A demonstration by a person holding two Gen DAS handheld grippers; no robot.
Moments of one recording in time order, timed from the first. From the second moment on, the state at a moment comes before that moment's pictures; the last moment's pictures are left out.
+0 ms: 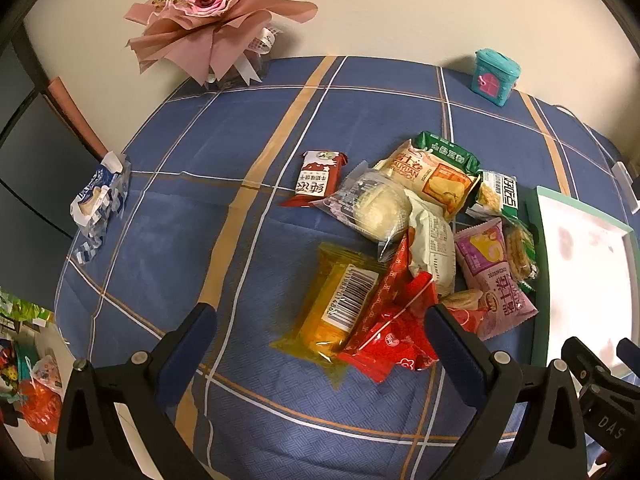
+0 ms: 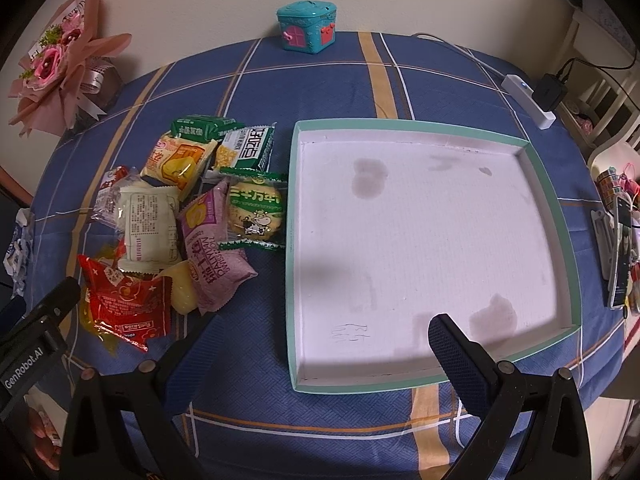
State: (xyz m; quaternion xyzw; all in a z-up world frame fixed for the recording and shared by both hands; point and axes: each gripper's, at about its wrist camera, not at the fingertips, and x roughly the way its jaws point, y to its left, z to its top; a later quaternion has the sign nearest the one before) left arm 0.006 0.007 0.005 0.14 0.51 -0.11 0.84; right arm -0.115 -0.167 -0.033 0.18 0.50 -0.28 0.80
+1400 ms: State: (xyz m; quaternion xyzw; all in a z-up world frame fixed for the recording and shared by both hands) left arm 0.061 0.088 -0.035 -0.02 0.59 -0.10 0.80; right arm -0.032 -0.084 -0.050 0.20 0.50 -0.16 0.83
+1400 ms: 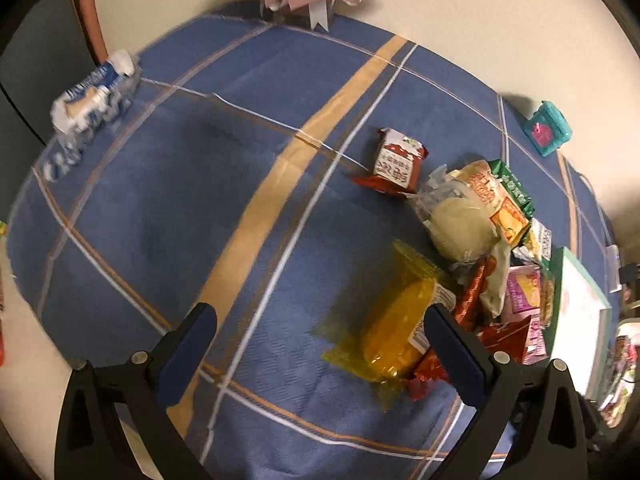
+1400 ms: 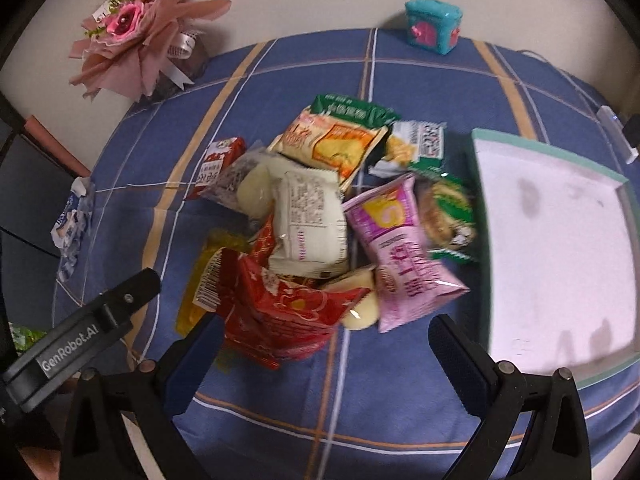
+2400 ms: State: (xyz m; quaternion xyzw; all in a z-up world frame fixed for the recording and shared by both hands) left arm 0.059 0.048 -0.073 -0.06 0.63 -0.19 0.75; right arm -0.028 -0.097 -0.078 0.24 0.53 -0.15 0.80
